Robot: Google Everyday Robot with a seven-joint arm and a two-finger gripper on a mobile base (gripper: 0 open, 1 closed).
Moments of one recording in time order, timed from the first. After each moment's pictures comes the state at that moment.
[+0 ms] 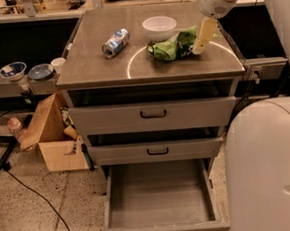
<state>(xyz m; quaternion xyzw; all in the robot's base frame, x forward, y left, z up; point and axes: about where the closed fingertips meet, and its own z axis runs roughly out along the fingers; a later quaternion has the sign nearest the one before) 0.771 -0.181 0.933 -0.67 0.66 -0.06 0.32</state>
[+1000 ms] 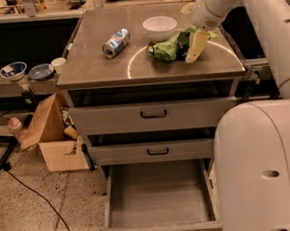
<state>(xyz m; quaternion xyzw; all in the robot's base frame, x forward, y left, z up) 0.797 -0.171 0.889 -0.68 0.66 -0.04 0.33</state>
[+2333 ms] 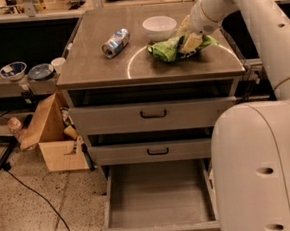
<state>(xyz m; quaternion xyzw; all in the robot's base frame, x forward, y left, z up) 0.801 -0.162 0.870 -0.68 0.66 -0.02 0.32</state>
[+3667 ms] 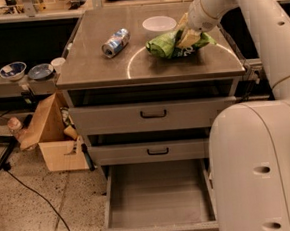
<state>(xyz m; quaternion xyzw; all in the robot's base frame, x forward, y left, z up) 0.798 -0.157 0.881 -0.69 0.65 -0.01 0.33</state>
